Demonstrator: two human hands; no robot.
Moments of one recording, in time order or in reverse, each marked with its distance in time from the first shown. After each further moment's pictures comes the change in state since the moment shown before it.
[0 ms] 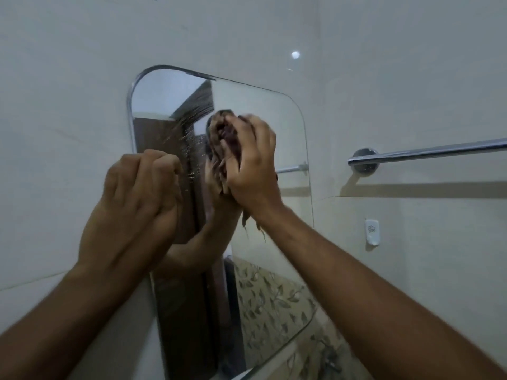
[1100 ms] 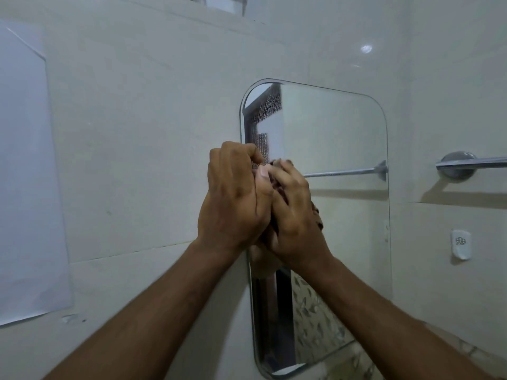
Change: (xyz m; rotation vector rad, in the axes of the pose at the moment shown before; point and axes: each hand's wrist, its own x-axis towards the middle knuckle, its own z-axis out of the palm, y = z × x) left_hand 0.003 -0.007 -0.016 -0.658 0.205 -0.413; right_hand -0.074 -0.076 0.013 0.098 -0.130 -0.323
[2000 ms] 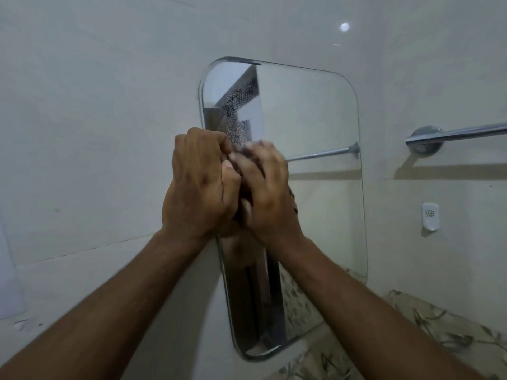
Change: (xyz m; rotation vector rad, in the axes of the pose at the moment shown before) left_hand 0.000 0.004 -0.001 0.091 -0.102 0.034; right_hand 0.000 0.004 -0.002 -0.012 0.037 0.198
